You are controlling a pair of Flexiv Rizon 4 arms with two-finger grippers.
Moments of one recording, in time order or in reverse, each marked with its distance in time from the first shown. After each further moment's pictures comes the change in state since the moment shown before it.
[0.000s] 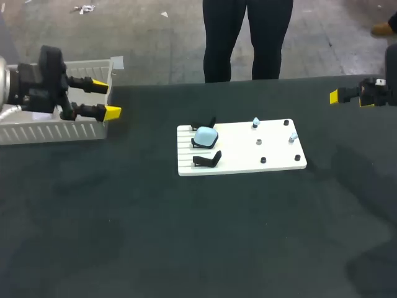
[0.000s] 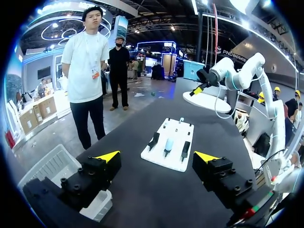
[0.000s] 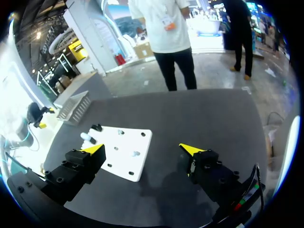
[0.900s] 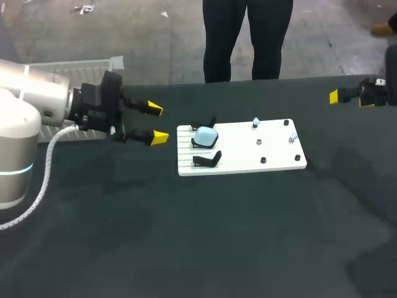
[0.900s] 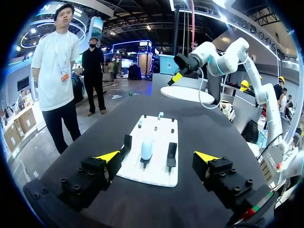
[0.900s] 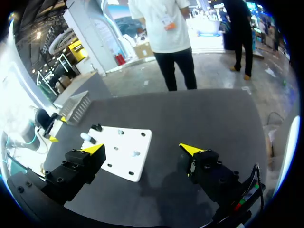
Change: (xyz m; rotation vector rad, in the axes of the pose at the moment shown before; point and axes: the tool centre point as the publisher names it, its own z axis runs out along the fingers) left arm 0.017 -0.036 0.103 0.164 0.013 0.110; right arm 0.000 0.000 0.000 0.000 0.000 0.000
